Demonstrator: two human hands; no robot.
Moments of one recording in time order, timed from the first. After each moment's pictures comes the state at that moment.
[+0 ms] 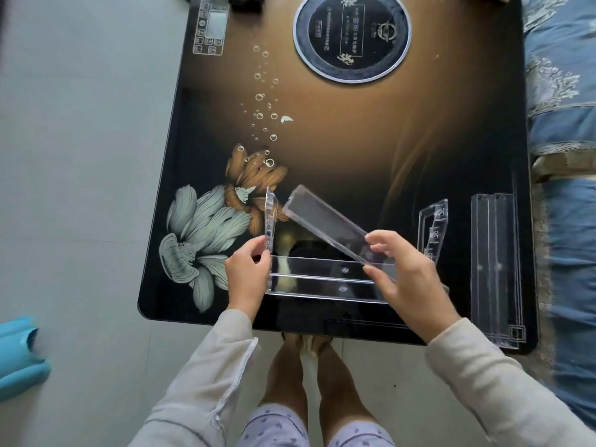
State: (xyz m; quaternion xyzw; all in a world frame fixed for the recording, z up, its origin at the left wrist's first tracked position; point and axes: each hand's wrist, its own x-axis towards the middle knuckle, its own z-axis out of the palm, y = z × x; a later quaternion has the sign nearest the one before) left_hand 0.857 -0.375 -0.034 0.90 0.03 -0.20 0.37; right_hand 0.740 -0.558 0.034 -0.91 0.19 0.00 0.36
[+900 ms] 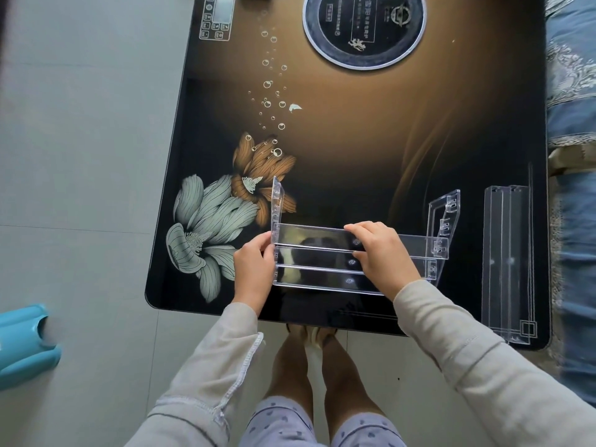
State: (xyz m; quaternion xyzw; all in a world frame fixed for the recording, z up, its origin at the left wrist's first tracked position) left_hand 0.855 -0.369 -0.039 0.90 0.00 -0.22 0.37; right_hand 0.771 -0.549 -0.026 -0.95 0.15 0.13 0.24
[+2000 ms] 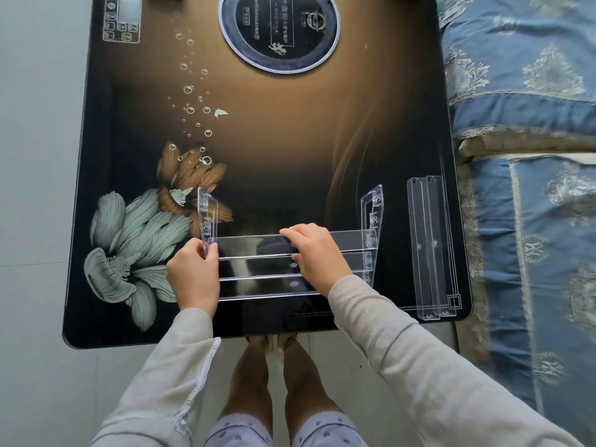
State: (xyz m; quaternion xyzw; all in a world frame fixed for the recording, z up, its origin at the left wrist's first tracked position) left_hand 0.857 -0.391 -0.050 0.95 0.02 -0.13 0.27; right_hand 0.768 -0.551 -0.036 -0.95 0.14 0.12 0.26
